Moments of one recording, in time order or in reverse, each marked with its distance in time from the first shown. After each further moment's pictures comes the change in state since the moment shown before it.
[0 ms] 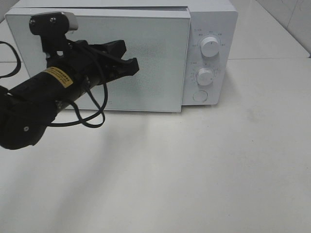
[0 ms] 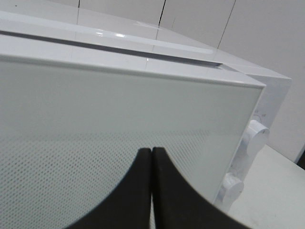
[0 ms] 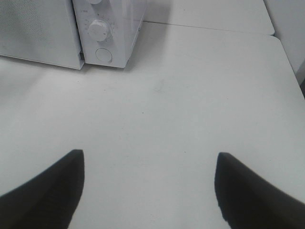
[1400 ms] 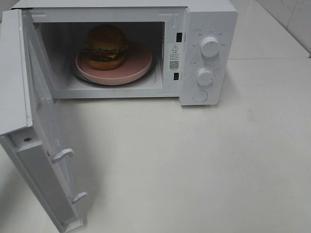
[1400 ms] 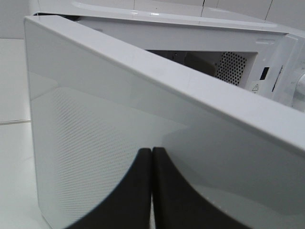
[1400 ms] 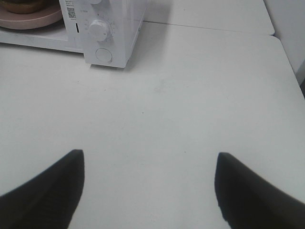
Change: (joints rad) left arm 0.657 -0.461 0.490 0.692 -0.011 -0.250; right arm 0.000 0.000 0.000 0.000 0.000 0.000
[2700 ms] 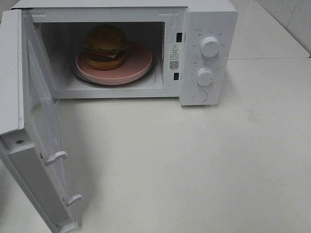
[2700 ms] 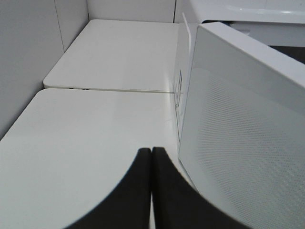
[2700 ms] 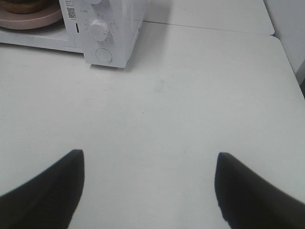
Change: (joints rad) left arm 0.000 -0.637 0.002 -0.661 0.857 0.494; right arm 0.000 0.000 0.000 0.000 0.000 0.000
